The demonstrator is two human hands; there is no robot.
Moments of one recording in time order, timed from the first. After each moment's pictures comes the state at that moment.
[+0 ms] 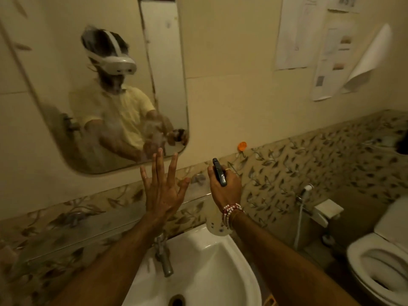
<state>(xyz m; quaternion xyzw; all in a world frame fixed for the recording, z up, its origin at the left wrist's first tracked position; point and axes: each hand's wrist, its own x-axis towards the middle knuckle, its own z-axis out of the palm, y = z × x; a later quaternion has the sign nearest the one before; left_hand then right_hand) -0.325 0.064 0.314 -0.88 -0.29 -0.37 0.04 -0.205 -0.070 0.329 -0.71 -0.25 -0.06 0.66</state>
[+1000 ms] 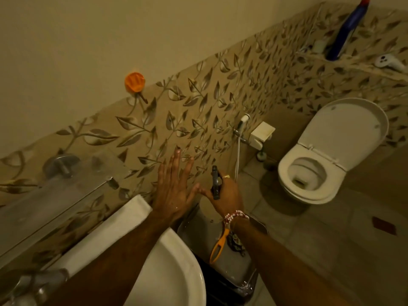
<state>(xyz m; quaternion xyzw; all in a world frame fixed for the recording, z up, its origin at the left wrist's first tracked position) -0.068 -0.027 0.094 -0.98 -0.06 -0.16 -0.06 -0.003 -0.198 0.088 -0.88 -0.15 0.05 0.44</state>
